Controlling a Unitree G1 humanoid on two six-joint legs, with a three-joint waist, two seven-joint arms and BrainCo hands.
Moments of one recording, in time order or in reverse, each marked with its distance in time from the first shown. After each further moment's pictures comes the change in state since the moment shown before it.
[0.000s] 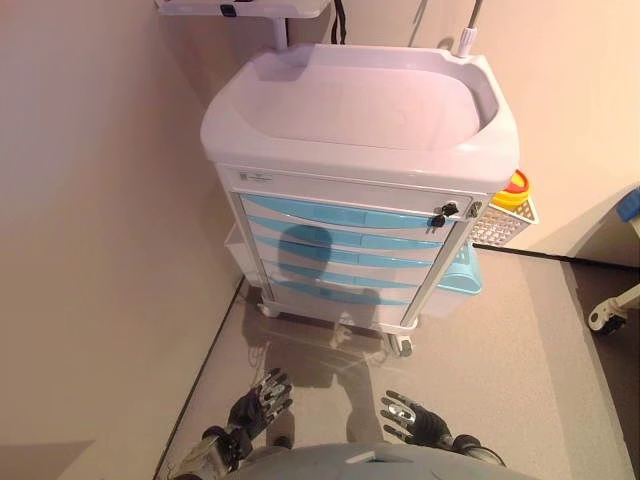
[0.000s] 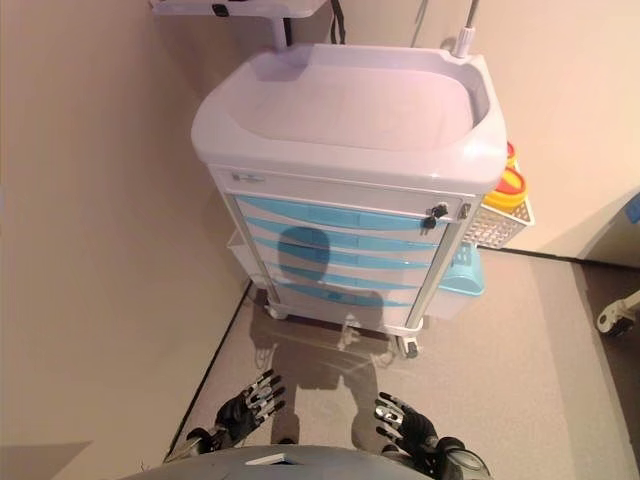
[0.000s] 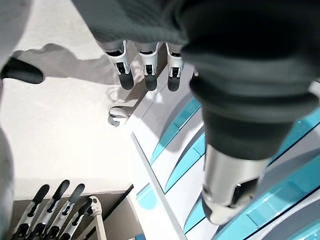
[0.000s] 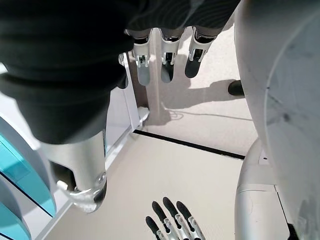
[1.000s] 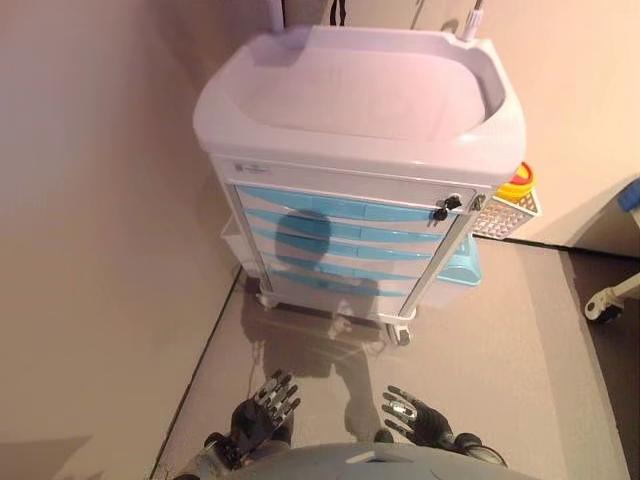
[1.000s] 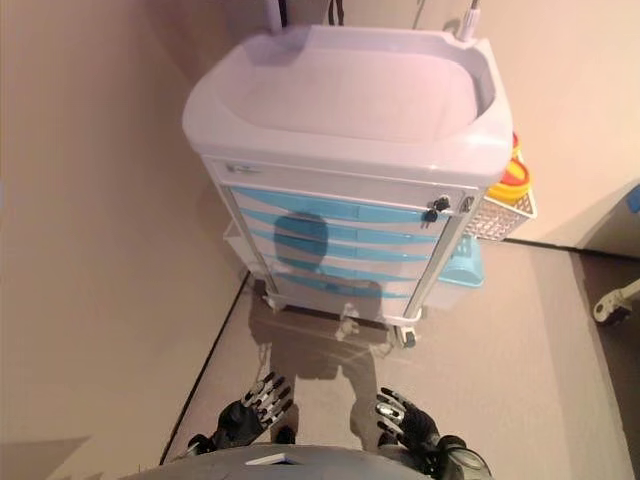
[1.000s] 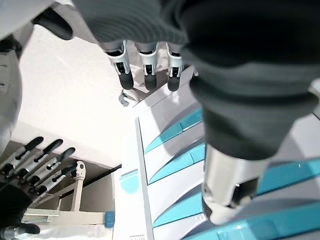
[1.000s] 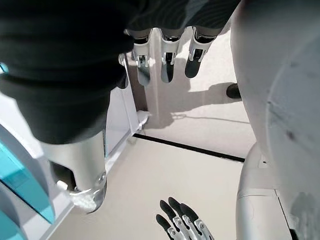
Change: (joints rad) left arm -0.019 0.001 0.038 -0.009 -0.244 0.229 -0.084; right arm -0.017 -0.004 -0.009 -0.027 0.009 -0.039 0.000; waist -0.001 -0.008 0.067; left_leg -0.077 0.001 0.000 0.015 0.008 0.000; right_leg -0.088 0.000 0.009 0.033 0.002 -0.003
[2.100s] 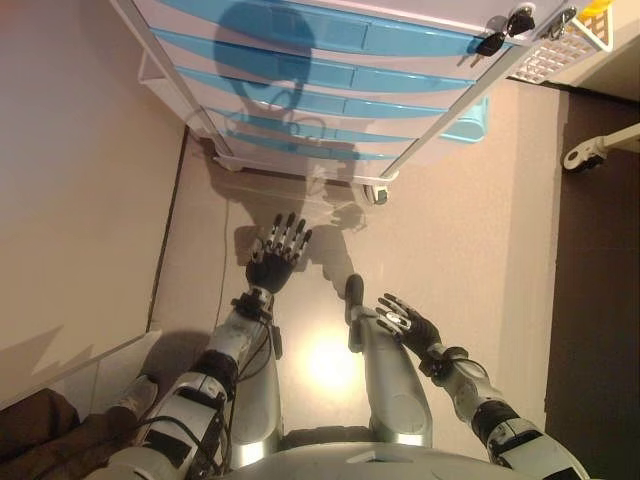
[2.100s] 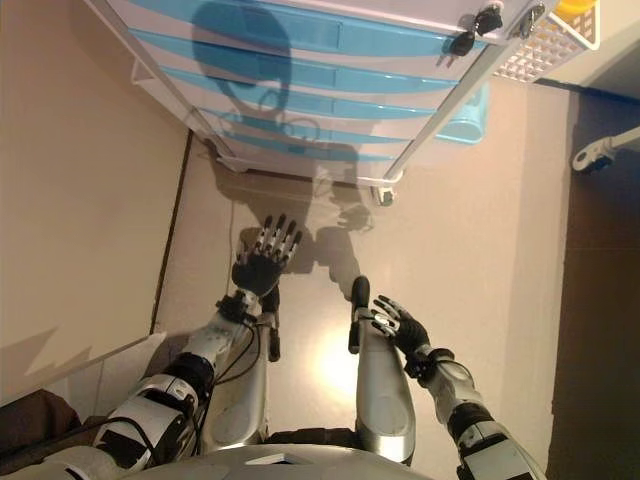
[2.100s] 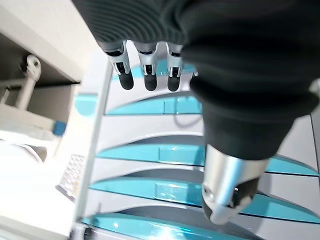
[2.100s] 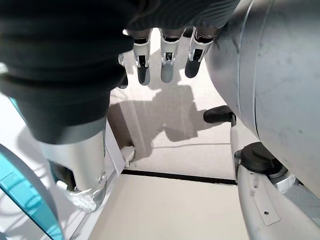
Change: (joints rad) left arm -0.459 -0.003 0.001 -0.270 -0.581 0.011 -0.053; right arm -0.210 -0.042 0.019 -0.180 0.145 0.030 -0.068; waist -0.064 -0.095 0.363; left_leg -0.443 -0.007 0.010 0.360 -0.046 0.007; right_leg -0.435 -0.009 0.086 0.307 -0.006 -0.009
